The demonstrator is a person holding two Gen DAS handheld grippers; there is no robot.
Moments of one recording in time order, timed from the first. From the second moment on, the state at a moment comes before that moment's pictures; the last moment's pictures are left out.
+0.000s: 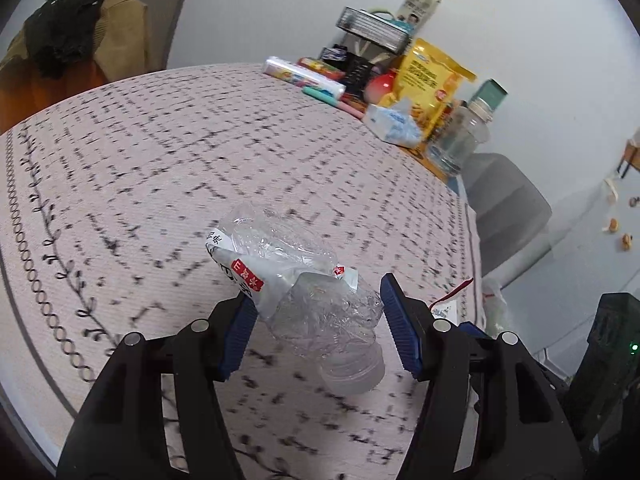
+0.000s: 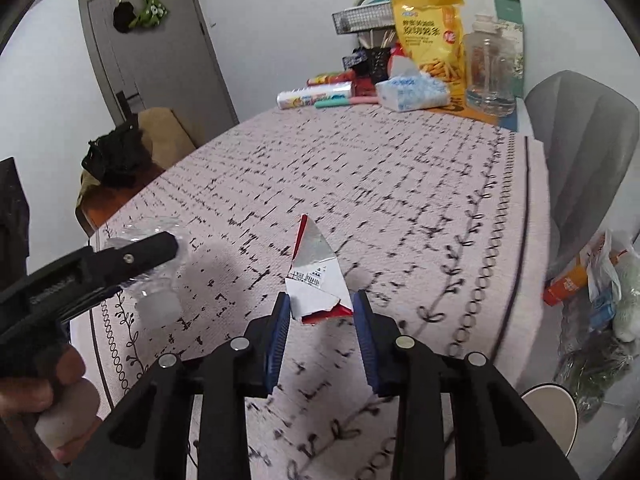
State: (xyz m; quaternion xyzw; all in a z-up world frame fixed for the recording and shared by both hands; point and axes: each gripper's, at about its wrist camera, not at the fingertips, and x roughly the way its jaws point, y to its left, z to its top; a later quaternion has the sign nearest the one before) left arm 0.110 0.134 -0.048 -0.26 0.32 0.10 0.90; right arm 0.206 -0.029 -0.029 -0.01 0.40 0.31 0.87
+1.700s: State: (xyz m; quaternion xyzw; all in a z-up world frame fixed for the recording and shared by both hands) left arm 0.251 -0.192 -0.098 -0.09 0.46 -0.13 0.87; right arm 0.223 -0.405 -0.130 0.19 0.43 0.03 0.88
